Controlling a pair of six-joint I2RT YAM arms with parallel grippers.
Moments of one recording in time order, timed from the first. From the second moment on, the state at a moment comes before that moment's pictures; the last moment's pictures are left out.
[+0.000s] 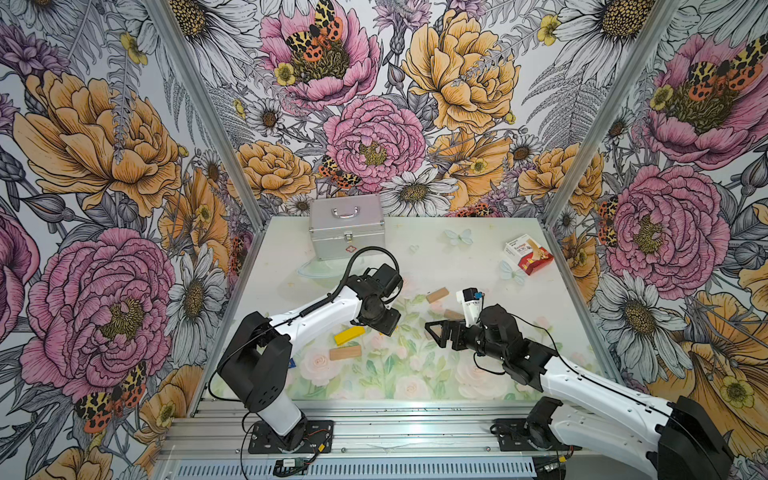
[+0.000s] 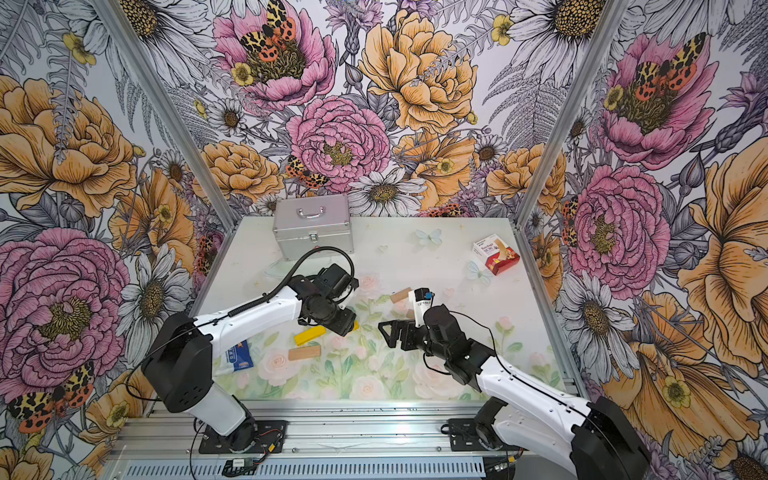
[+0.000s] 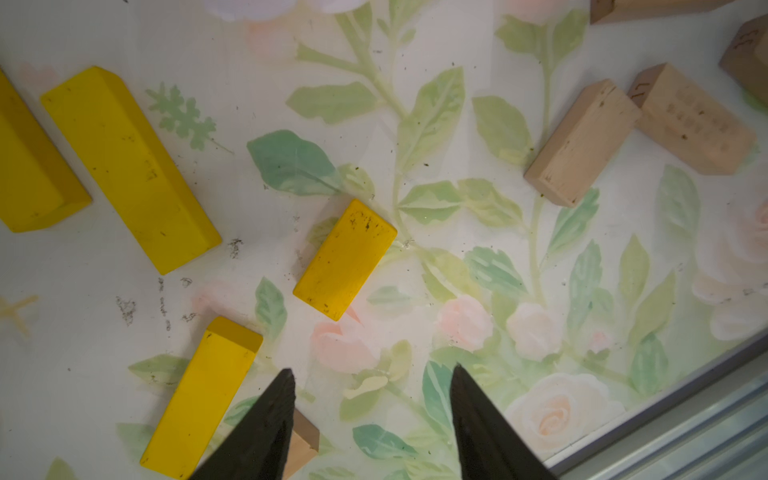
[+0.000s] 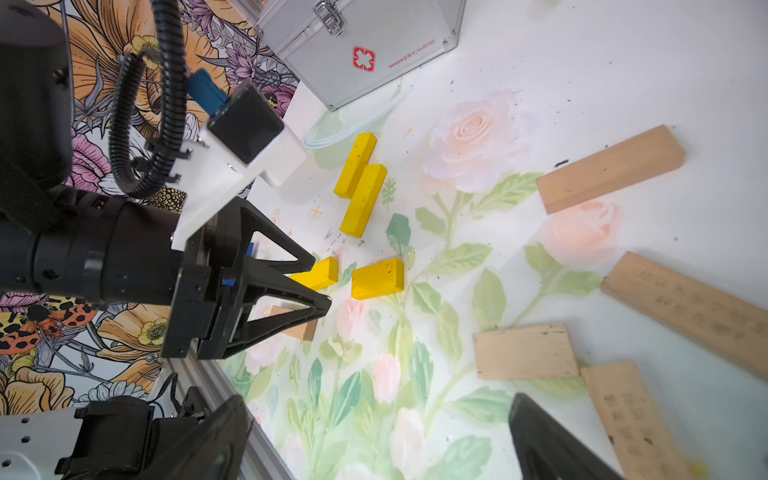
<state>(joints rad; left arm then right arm) -0.72 1.64 1.18 -0.86 0.01 -0.18 0.71 0.95 0.44 0.01 -0.17 0.69</state>
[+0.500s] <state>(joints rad) -0.74 1.82 1.27 -0.86 -0.08 -0.12 0.71 0.91 0.37 -0.02 -0.14 0.75</state>
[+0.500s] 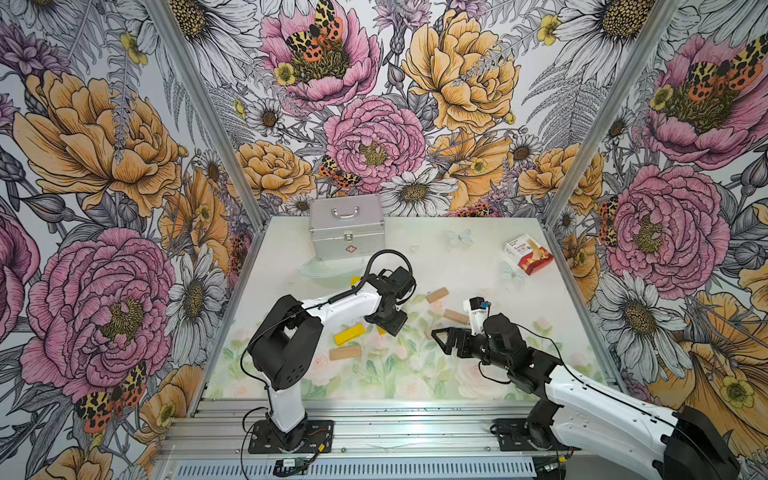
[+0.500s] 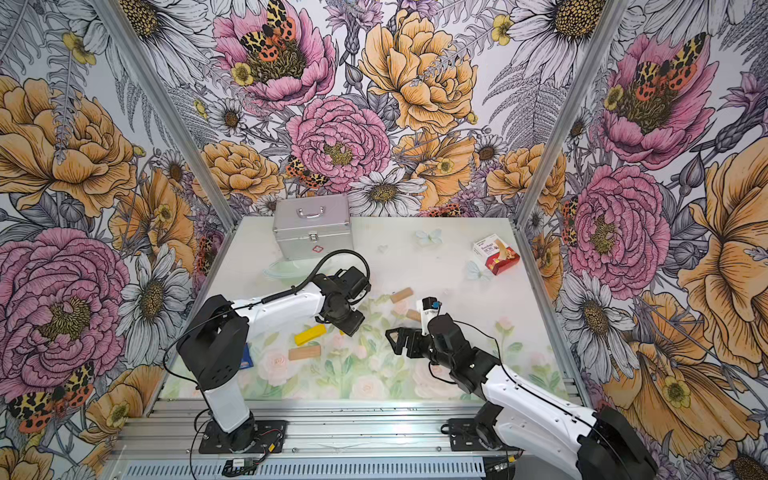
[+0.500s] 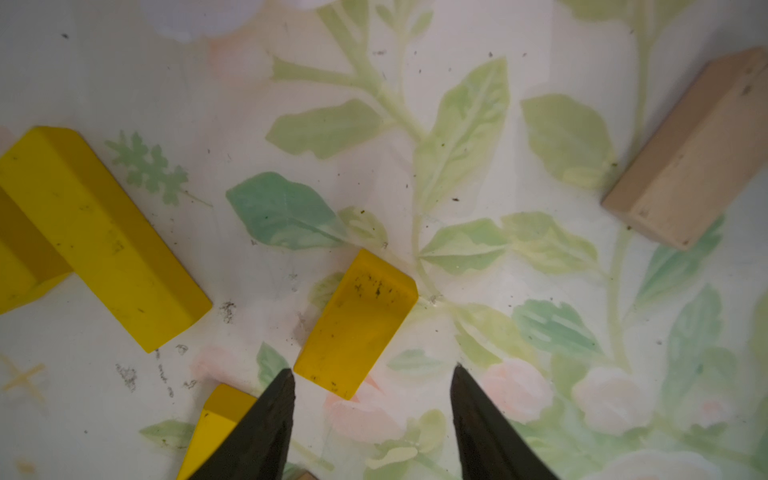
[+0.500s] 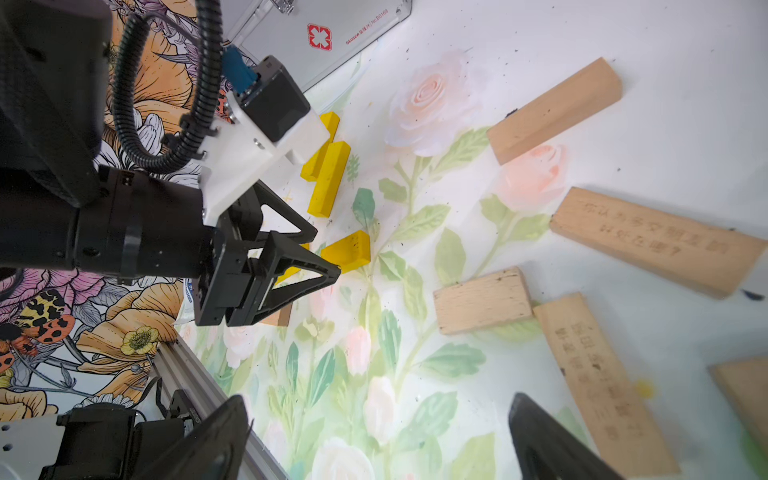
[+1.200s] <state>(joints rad) -0.69 1.92 1.29 -0.85 -0.07 -0.09 0.71 0.91 0.37 -0.02 -0.14 0.75</state>
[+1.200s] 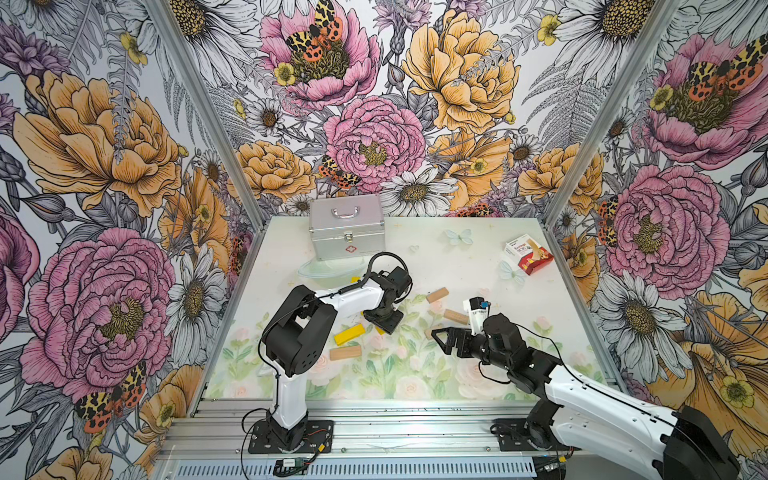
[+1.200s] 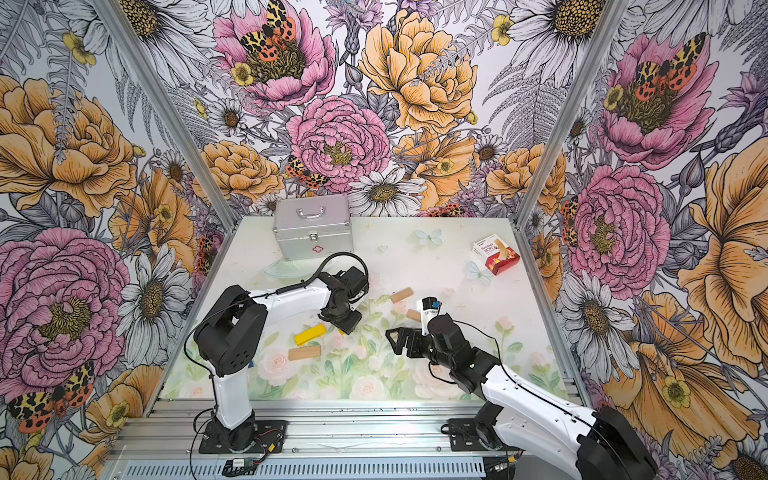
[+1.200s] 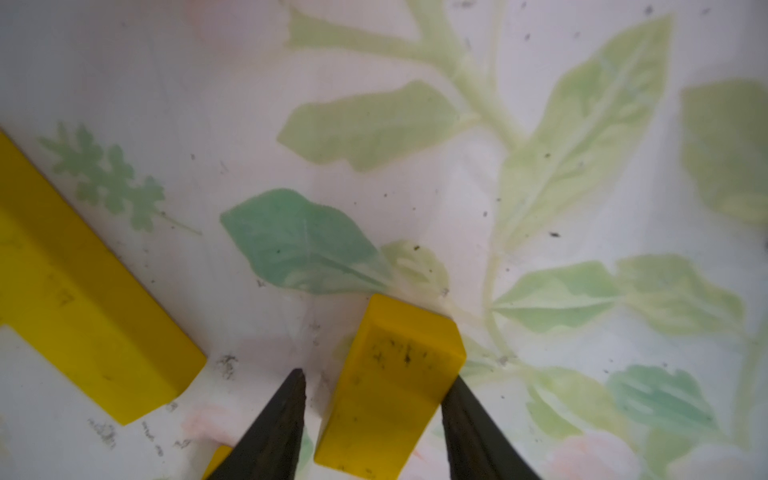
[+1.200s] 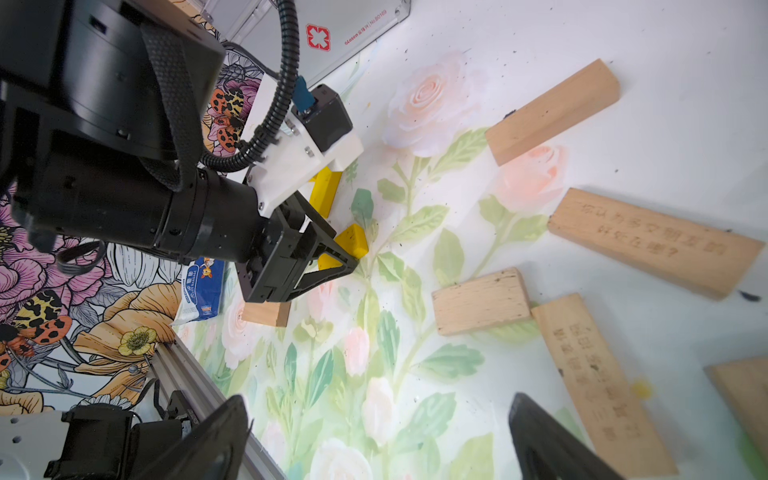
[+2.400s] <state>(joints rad) -0.57 1.66 1.24 -0.81 0.01 -0.30 0.71 1.06 0.49 -0.01 -0.15 0.69</state>
